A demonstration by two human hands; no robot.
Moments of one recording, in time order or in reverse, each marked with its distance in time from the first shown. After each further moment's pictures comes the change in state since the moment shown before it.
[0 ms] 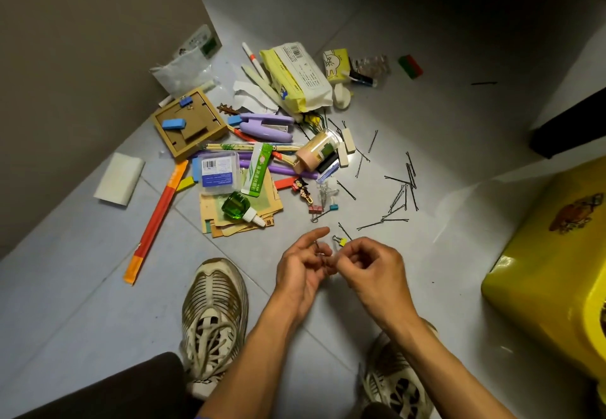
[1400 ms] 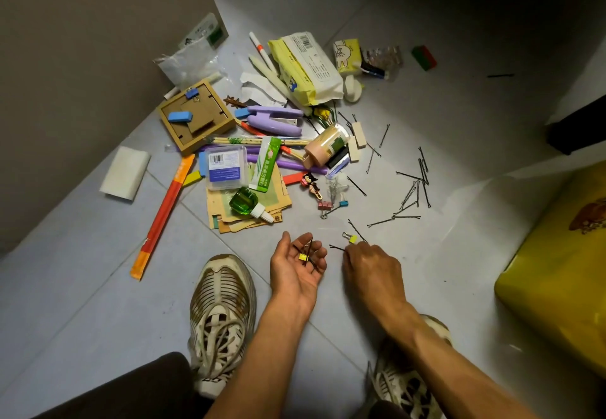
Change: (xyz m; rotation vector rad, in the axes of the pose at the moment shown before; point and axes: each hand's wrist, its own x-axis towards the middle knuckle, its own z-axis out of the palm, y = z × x) left_hand 0.000 0.008 -0.014 -0.227 0.310 -0.089; right_hand 0.021 0.050 0.026 -1.148 -0.124 -0.186
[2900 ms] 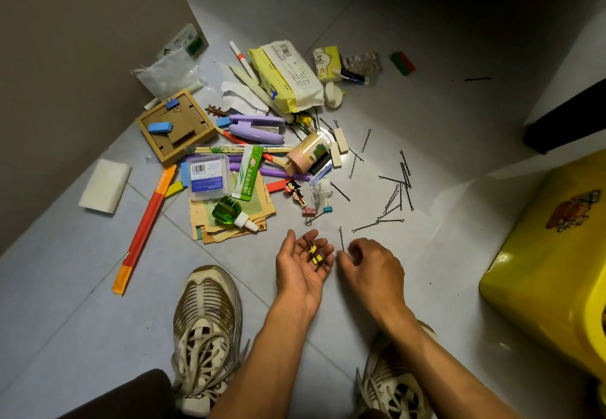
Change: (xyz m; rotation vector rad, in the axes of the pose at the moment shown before) left_hand 0.003 -0.019 0.030 0.033 -0.087 -0.001; right_hand 0.003 0.018 -0.009 0.414 0.166 0.290
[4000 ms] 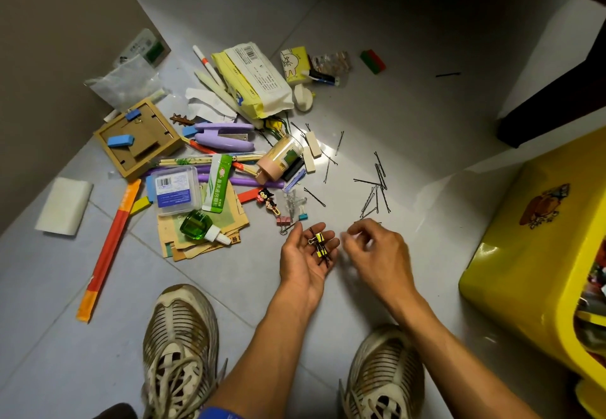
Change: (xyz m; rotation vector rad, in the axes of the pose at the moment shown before) left_hand 0.026 -0.021 0.040 0.153 -0.058 -0.048; right_hand 0.035 0.024 -0.042 0.264 0.046 0.002
